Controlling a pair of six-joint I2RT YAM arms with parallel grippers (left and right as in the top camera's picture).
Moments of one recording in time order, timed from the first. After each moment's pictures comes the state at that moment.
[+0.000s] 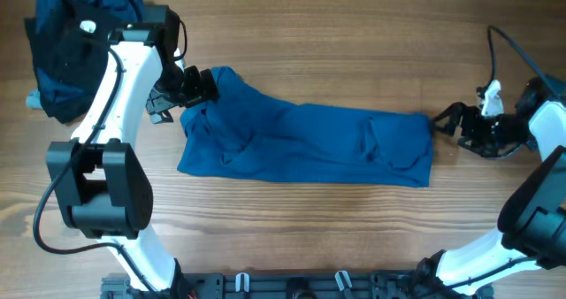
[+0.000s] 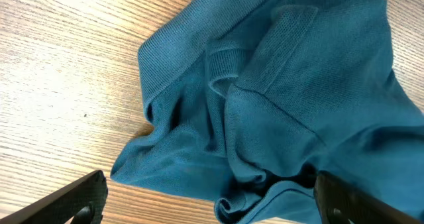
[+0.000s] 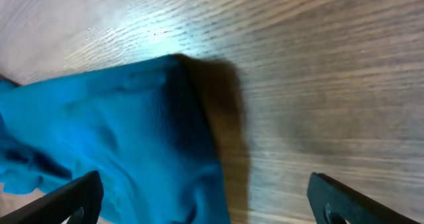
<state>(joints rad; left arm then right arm) -0.06 1.94 1.62 -1.25 0.12 -0.43 -0.53 1.83 1.18 -0.91 -0.54 -0.21</state>
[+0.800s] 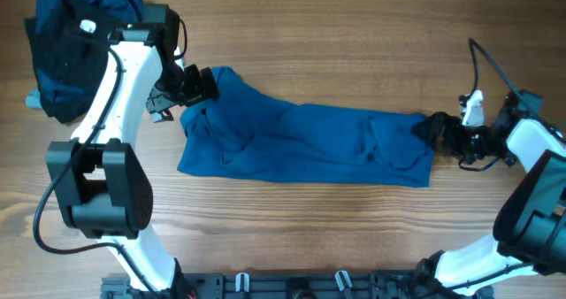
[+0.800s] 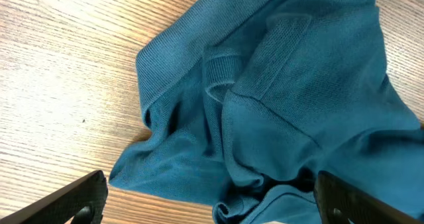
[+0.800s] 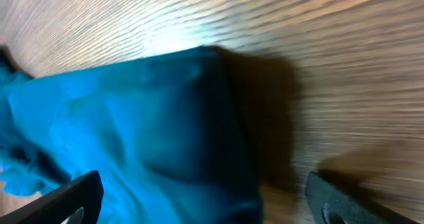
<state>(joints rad) -0.06 1.94 1.62 -1.24 0.12 -0.43 -0.48 1.79 0.96 -0.65 -0.64 -0.18</state>
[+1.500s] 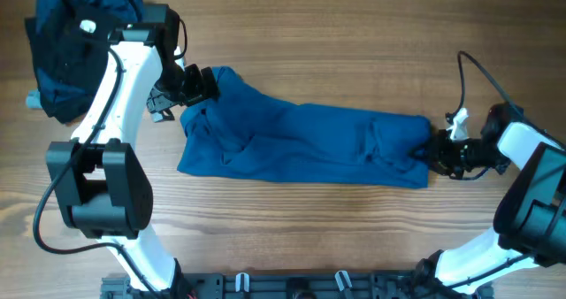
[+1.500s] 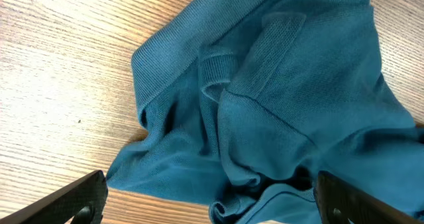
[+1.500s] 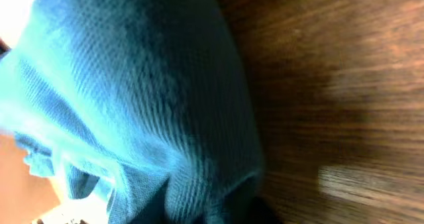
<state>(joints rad) -0.06 1.94 1.62 -1.23 0.13 -0.43 -0.47 1.83 0.90 -0.74 -0.65 -0.10</state>
